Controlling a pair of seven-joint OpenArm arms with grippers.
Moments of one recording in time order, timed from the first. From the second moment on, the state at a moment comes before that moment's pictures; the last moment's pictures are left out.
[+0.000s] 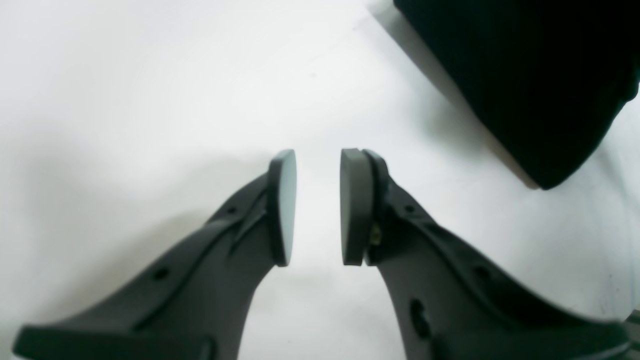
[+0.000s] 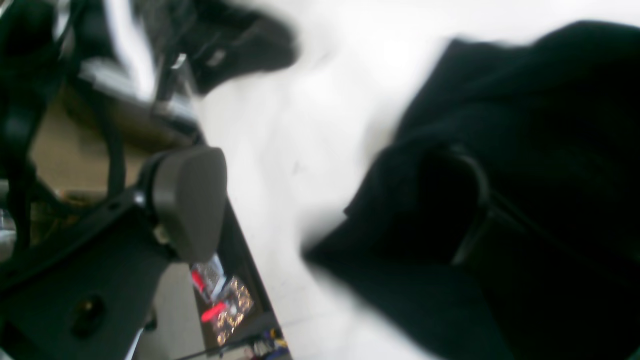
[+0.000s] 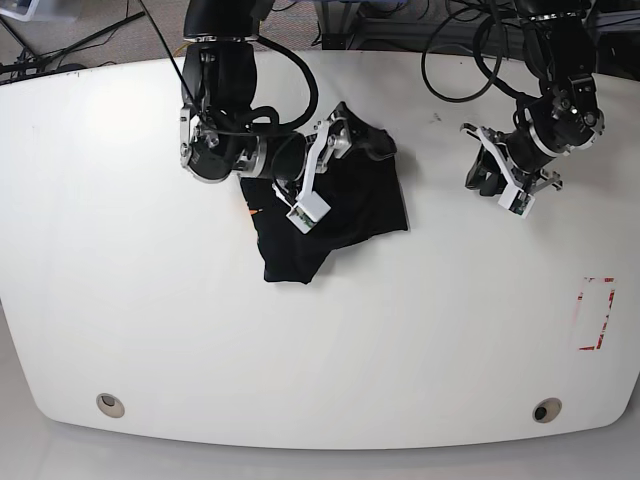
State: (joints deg) left arm 12.1 -12.6 -19.3 101.1 -22.2 -42.8 48.8; right arm -3.2 -7.0 2.9 99.1 49.7 40.9 -80.0
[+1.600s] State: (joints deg) left arm 12.3 -14.3 -19.3 101.1 -22.0 -42.8 48.8; right arm 8.7 -6.5 2.9 82.5 45.5 40.7 -73.6
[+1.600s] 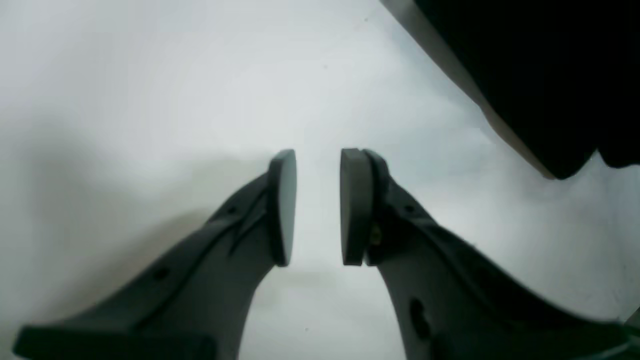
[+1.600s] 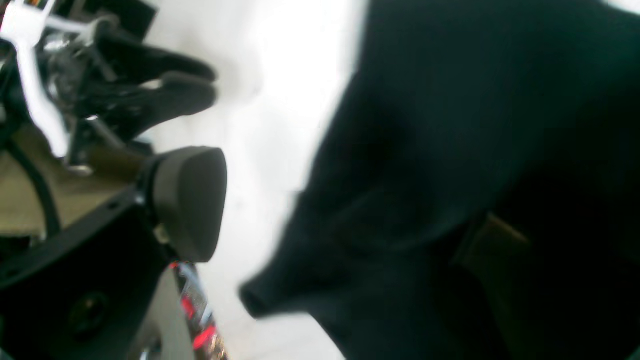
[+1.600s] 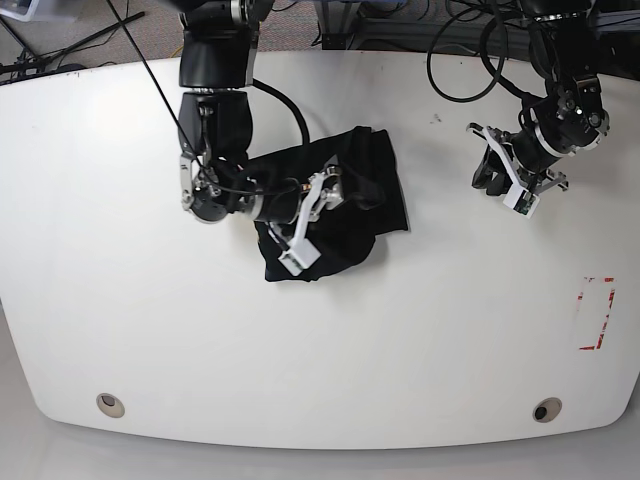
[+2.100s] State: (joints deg) left arm 12.4 -14.3 -19.3 106.3 -22.0 -42.8 48.8; right arm 13.5 -7.5 -6.2 82.5 46.2 40.9 -67.0
